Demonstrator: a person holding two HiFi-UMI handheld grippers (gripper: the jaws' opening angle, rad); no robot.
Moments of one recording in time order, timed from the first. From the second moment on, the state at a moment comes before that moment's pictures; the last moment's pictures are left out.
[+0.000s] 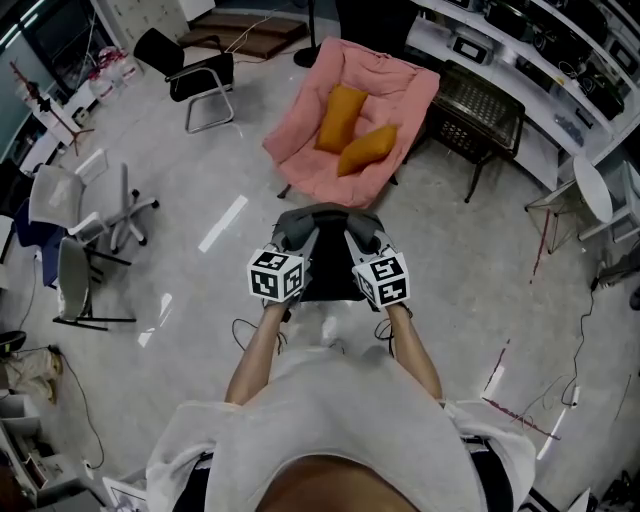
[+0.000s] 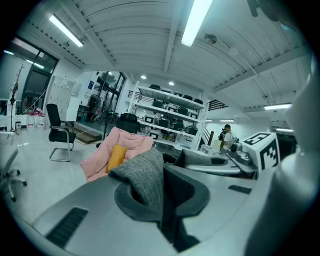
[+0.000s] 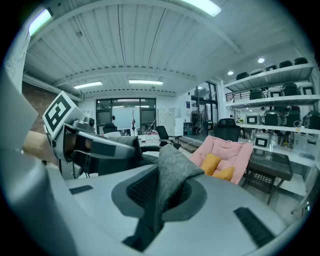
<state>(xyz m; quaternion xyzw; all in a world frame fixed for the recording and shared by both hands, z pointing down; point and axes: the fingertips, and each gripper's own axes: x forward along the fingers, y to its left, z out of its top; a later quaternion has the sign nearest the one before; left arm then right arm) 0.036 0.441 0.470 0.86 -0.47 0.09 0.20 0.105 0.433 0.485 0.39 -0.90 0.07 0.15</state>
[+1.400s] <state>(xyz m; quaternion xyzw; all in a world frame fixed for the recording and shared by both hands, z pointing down) -0.069 0.096 0.474 0.88 -0.42 0.07 0.21 0.002 0.096 0.486 0.43 -0.88 0.08 0.17</state>
